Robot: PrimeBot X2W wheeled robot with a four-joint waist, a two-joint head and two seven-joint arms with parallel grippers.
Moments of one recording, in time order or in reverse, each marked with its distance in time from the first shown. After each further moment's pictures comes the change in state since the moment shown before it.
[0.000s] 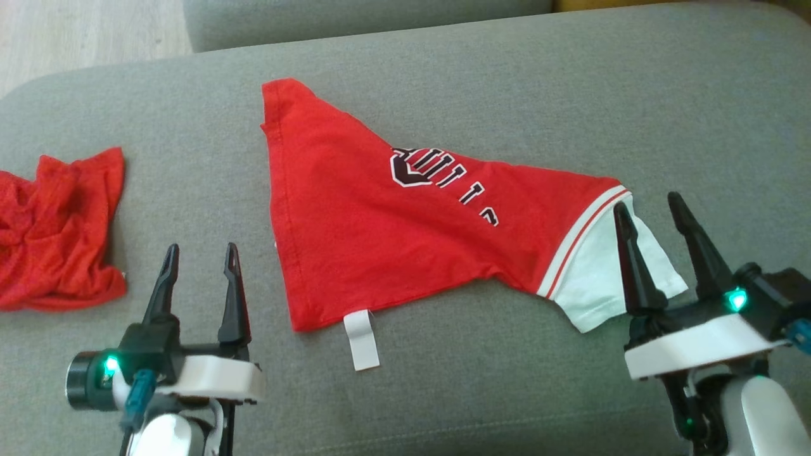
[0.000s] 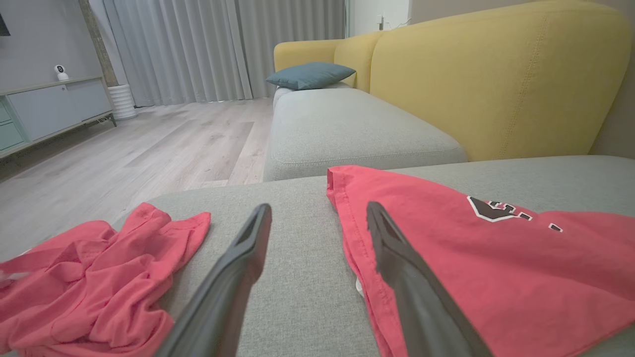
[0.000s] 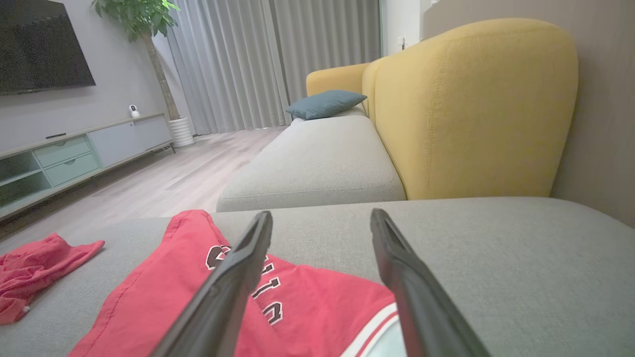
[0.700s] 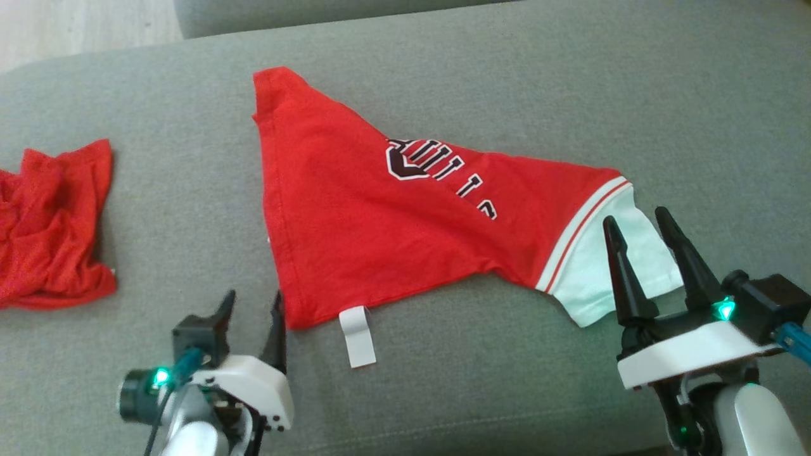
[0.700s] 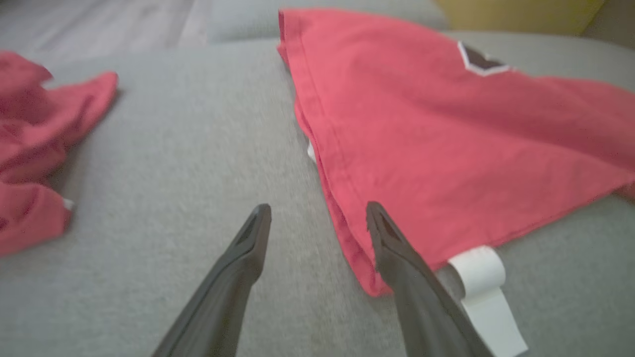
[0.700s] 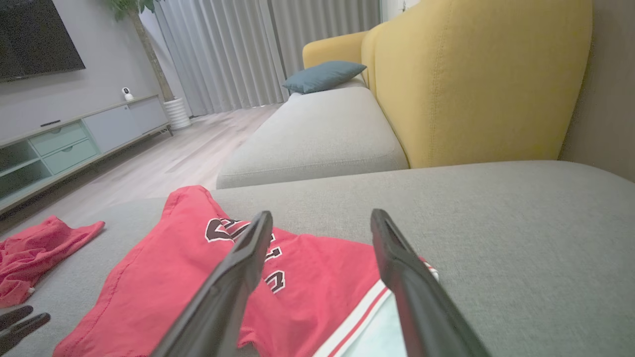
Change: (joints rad) left arm -0.023 -0.011 -0.074 0.147 -0.068 -0.057 0.211; right arm 0.023 0.006 0.013 0.008 0.020 0.000 0.026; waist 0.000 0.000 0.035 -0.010
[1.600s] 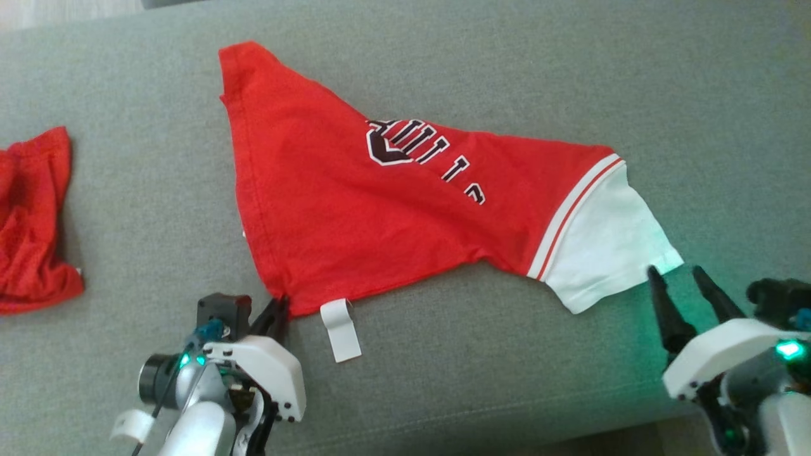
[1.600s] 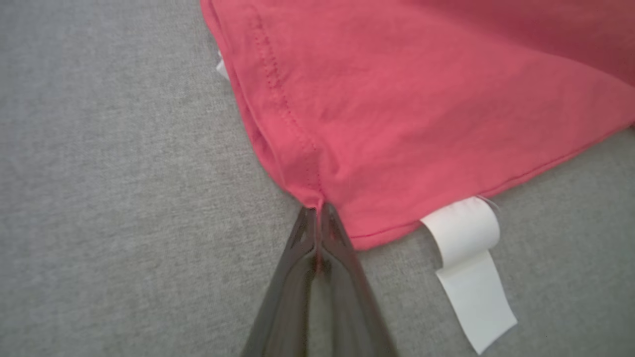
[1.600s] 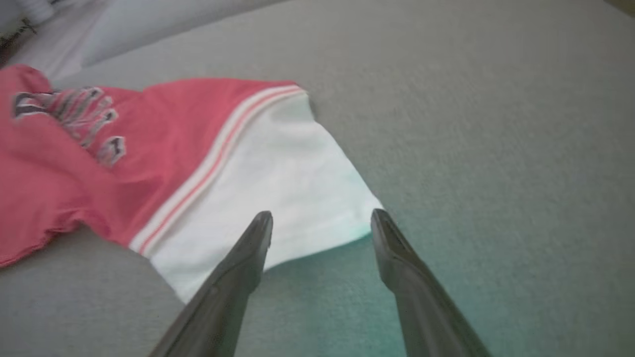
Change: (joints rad) left arm -0.071 -0.001 -0.049 0.075 -0.054 -0.048 0.177; right arm -0.005 -0.039 -0.126 0.197 0.059 0.000 0.202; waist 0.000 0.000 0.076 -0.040
